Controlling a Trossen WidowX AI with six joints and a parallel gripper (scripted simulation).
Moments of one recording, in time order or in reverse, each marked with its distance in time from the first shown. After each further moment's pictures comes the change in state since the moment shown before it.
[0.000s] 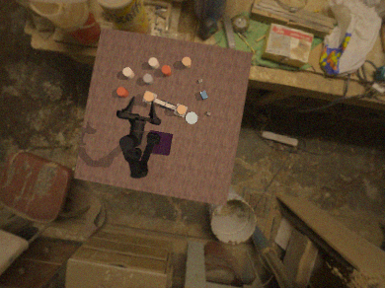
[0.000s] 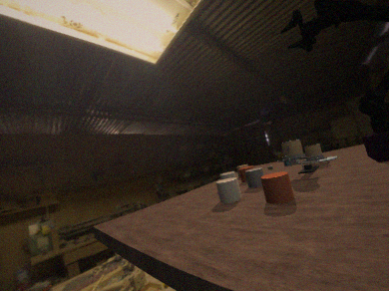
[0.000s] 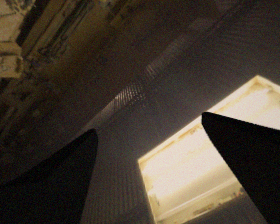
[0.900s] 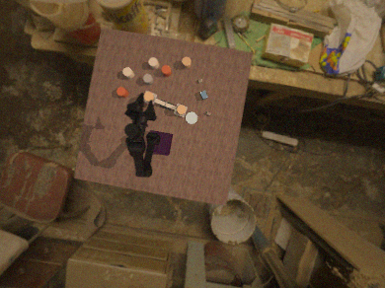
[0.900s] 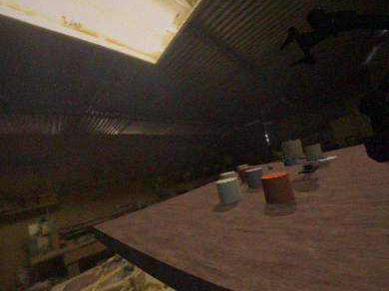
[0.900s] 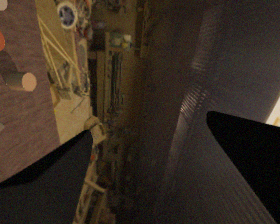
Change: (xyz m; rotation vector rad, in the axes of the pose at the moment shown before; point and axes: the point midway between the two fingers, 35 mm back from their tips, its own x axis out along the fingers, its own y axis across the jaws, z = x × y) arm 0.017 0.036 0.076 0.691 -0.188 0.173
